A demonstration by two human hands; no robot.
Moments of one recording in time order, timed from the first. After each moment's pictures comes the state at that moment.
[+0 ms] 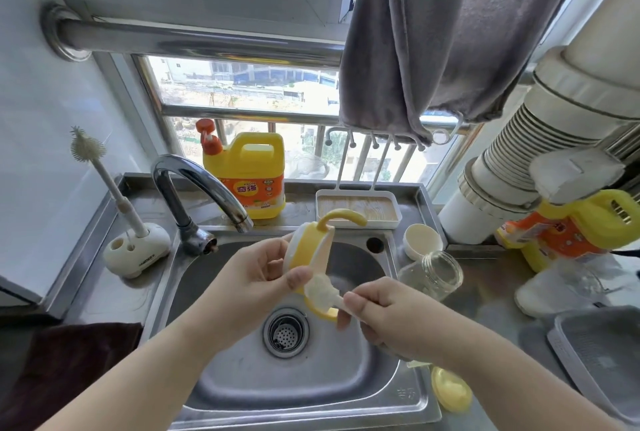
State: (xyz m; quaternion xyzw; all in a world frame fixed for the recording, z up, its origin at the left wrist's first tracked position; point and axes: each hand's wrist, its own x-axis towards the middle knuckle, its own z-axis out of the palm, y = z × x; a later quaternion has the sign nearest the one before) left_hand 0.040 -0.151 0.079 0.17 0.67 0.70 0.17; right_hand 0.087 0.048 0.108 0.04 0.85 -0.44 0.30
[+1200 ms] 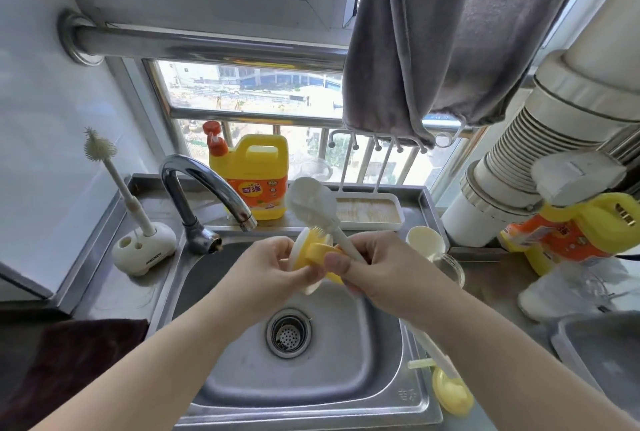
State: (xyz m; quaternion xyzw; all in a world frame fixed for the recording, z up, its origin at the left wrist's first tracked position) left_hand 0.037 -0.139 0.085 0.06 0.78 0.60 0.19; right_hand 0.067 0.035 0.128 -0.04 0.84 -0.53 0.12
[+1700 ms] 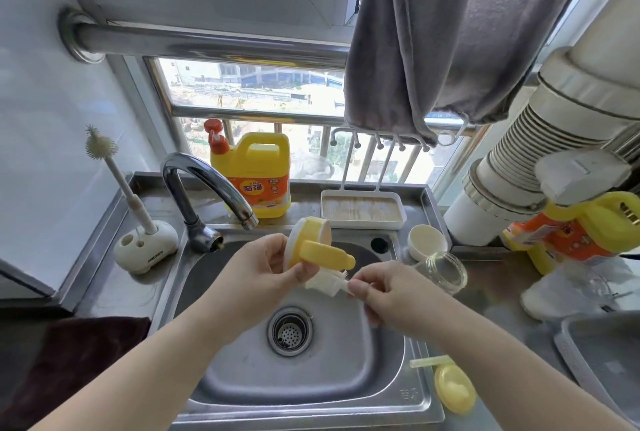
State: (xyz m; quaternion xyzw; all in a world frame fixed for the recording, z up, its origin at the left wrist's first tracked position) left_hand 0.041 -0.149 0.081 0.11 0.74 0.65 0.16; right_hand 0.078 0.052 0.110 0.01 0.92 -0.33 0.21
